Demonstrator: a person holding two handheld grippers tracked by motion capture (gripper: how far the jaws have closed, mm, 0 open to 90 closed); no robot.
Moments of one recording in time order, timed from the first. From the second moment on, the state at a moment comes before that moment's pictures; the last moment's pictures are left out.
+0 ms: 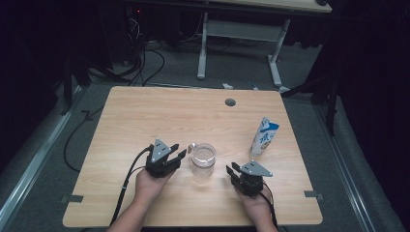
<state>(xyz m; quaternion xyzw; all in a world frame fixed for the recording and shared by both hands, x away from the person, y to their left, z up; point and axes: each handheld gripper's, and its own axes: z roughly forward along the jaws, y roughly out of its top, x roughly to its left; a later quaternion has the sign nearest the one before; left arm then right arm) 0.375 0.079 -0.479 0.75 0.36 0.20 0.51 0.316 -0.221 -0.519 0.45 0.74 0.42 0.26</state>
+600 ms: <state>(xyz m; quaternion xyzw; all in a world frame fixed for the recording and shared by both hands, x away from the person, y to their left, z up) 0.395 0.051 -0.473 0.74 0.34 0.20 0.54 0.323 -0.204 -0.507 0.43 0.74 0.44 0.28</state>
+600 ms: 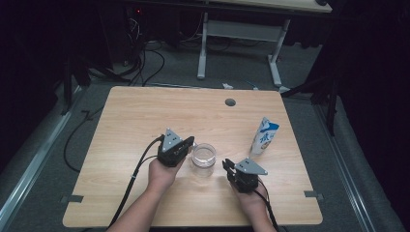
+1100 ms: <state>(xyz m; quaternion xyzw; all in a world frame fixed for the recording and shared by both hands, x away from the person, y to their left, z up) 0.392 0.047 -0.473 0.74 0.34 0.21 0.54 0.332 -0.199 -0.498 0.43 0.73 0.45 0.26</state>
